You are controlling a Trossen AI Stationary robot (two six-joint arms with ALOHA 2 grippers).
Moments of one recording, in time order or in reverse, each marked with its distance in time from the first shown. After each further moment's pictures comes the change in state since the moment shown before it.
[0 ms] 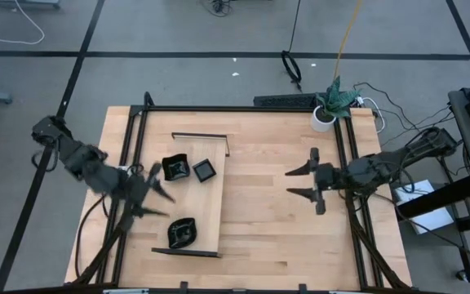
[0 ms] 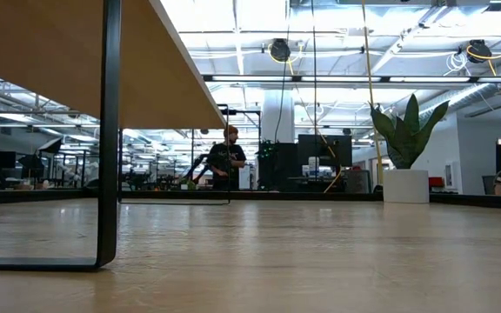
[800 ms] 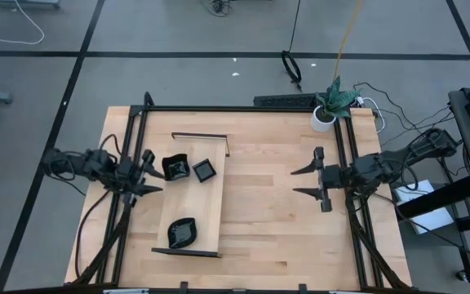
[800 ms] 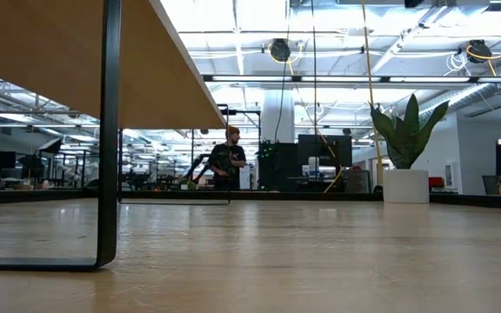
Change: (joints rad) left arm 0.379 -0.937 -0.943 0.507 0.255 0.026; right arm -0.008 -0.118 -0.114 0.052 -0.064 -0.144
